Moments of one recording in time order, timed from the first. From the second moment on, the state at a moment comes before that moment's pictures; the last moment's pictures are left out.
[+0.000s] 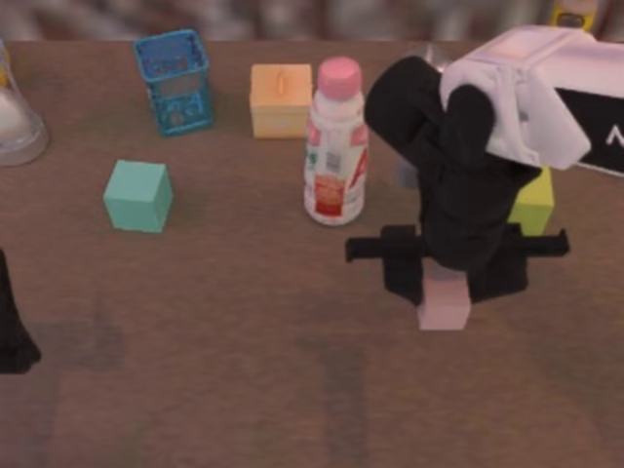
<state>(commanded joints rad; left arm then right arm) 0.00 0.00 0.00 0.00 0.00 0.00 0.65 1.91 1.45 -1.08 0.02 0.66</state>
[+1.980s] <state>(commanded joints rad) 0.00 0.00 0.00 0.00 0.00 0.00 0.66 1.99 1.28 -0.83 0.03 0.66</state>
